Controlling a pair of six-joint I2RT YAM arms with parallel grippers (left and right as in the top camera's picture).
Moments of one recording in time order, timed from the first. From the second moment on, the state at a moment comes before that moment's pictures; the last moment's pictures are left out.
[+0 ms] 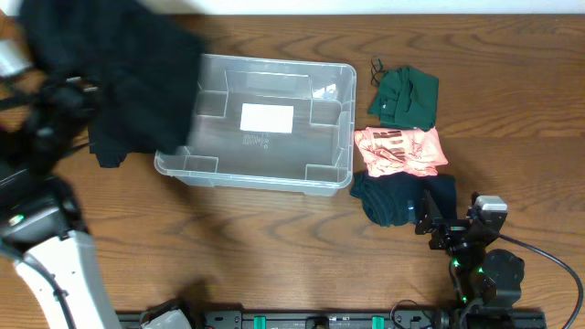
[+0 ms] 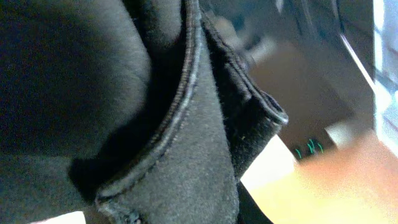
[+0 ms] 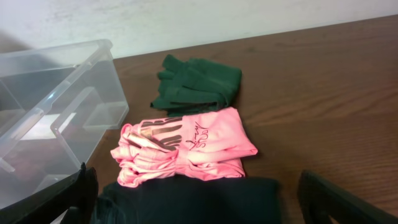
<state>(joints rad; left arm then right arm) 0.45 1.11 1.17 -0.14 0.89 -0.87 -0.03 0.01 0.10 -0.33 -0.10 0.20</state>
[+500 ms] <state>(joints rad) -0.31 1.33 1.17 -0.16 0.22 -0.83 -0.03 0.01 0.10 -0.33 -0.10 0.20</state>
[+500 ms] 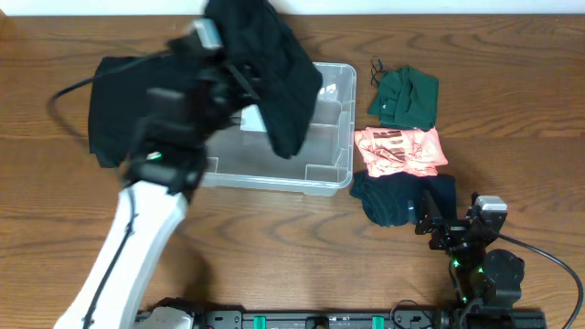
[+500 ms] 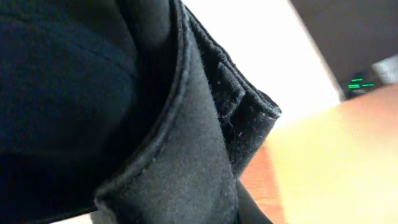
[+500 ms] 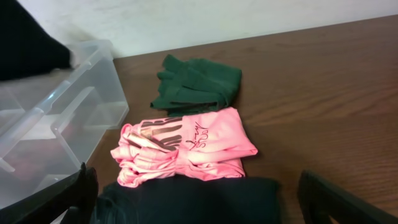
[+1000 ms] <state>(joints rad) -0.43 1.48 1.17 -0.32 -0.04 -0.88 -0.03 0.01 0.10 -0.33 -0.10 0.20</state>
